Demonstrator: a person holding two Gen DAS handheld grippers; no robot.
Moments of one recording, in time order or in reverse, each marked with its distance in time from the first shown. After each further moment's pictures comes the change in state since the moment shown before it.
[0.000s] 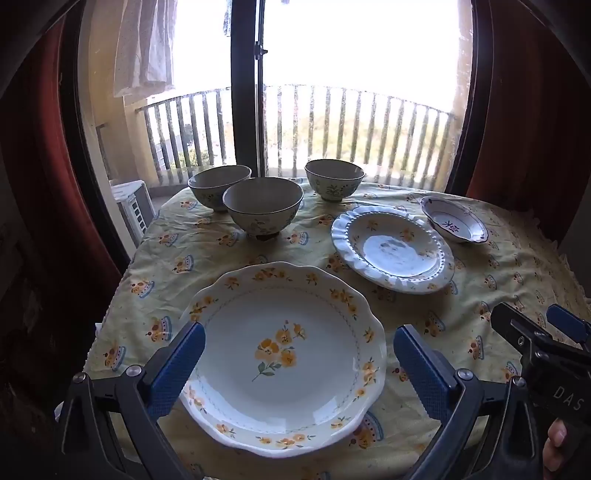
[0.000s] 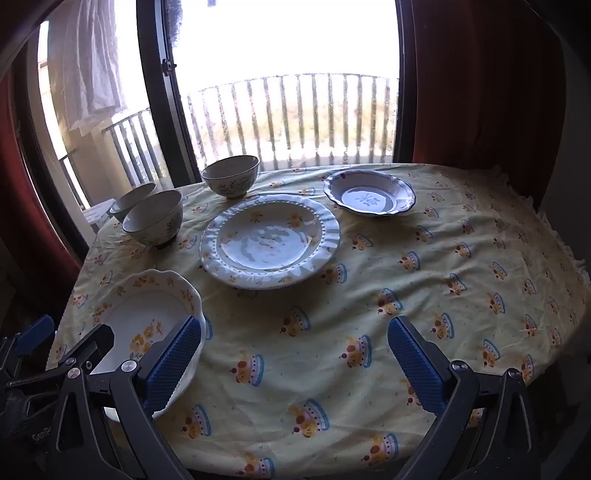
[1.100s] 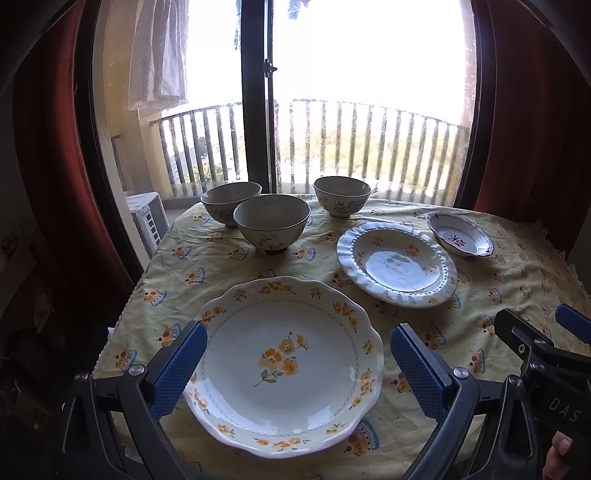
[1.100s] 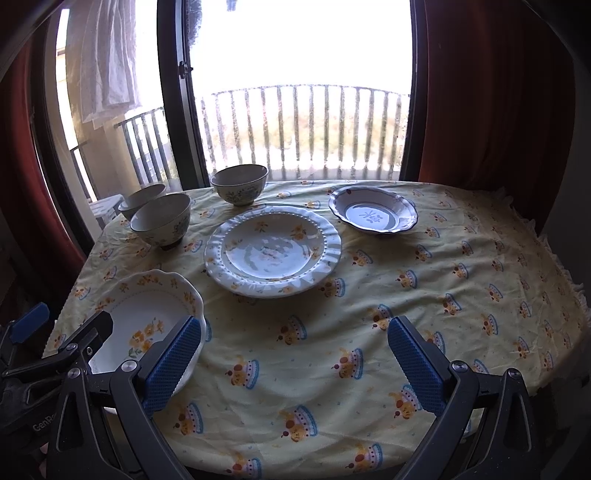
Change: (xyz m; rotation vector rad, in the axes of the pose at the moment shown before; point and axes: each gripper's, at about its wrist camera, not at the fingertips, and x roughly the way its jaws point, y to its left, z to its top) left arm -0.015 -0.011 0.002 -0.025 -0.064 0.047; right arm -0.012 -0.001 0.004 -0.079 -0.044 -0.026
